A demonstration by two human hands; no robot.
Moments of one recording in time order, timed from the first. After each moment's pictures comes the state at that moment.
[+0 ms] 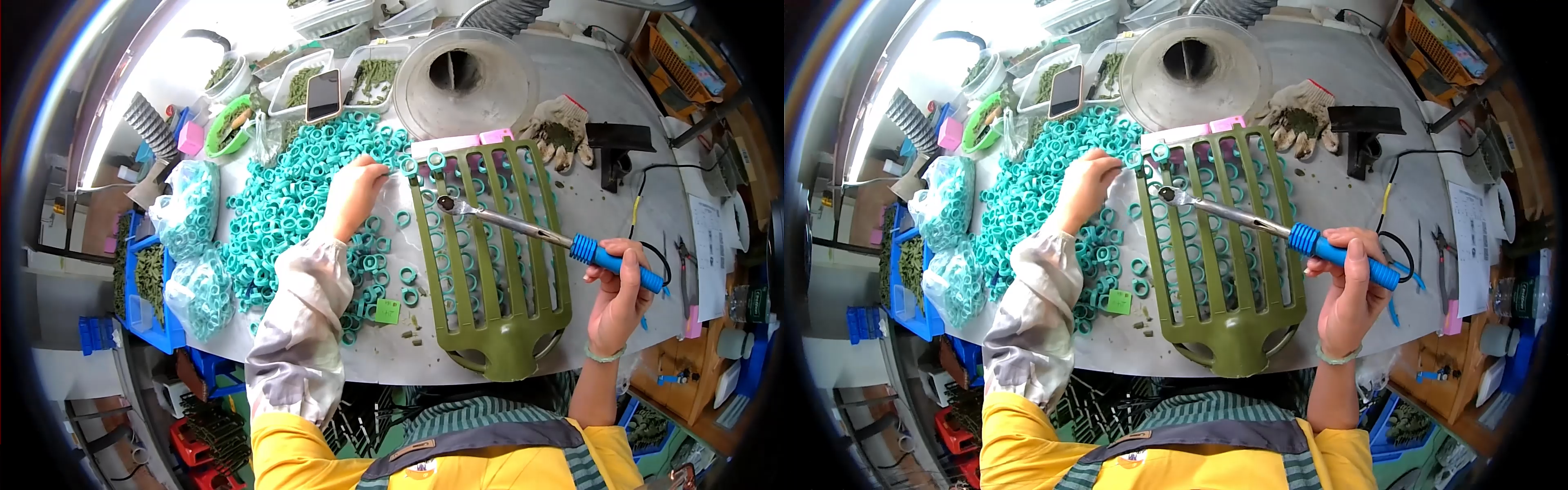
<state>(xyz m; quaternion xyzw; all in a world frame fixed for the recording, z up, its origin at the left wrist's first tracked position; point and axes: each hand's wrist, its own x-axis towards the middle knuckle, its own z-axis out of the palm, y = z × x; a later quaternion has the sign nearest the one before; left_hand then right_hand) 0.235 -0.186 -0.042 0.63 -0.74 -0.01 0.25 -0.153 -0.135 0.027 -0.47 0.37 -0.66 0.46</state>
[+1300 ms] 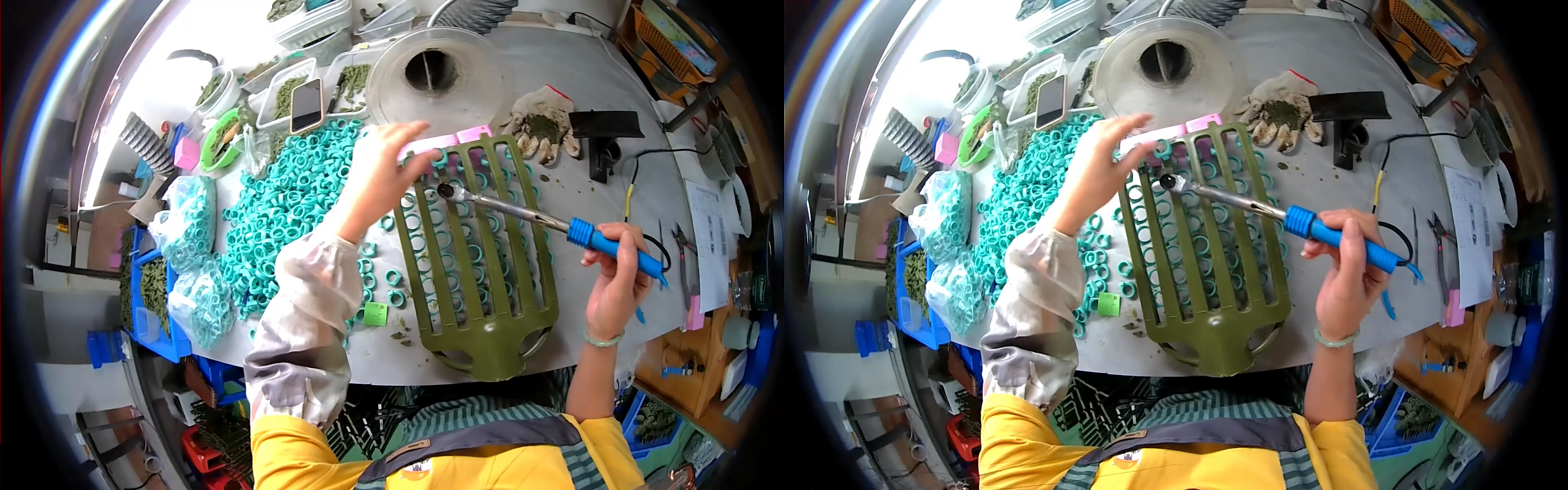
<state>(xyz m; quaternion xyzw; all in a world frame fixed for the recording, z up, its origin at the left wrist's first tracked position) 0.152 -0.217 0.018 0.54 -0.77 -0.02 0.34 -0.170 -0.152 0.022 -0.46 0.38 -0.68 0.43</state>
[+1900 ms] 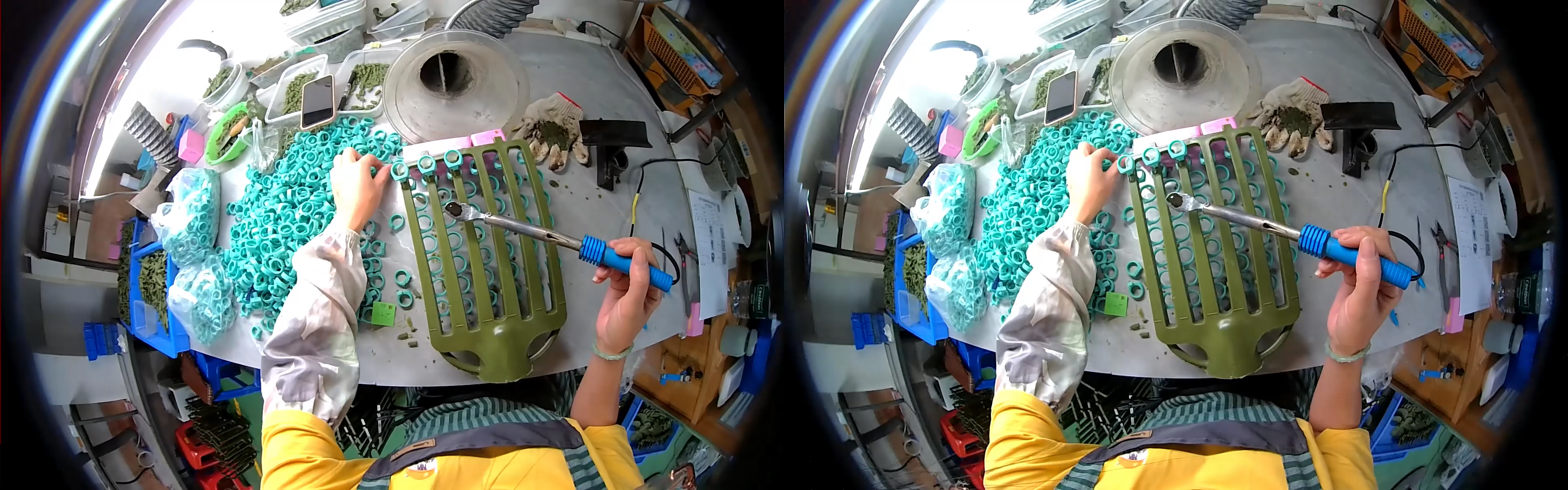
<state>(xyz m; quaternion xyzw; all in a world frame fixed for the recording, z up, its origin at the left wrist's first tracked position) 0.219 -0.207 -0.069 0.73 -0.63 0.08 0.24 -0.173 -0.142 0.028 -0.47 0.38 -0.67 0.43</state>
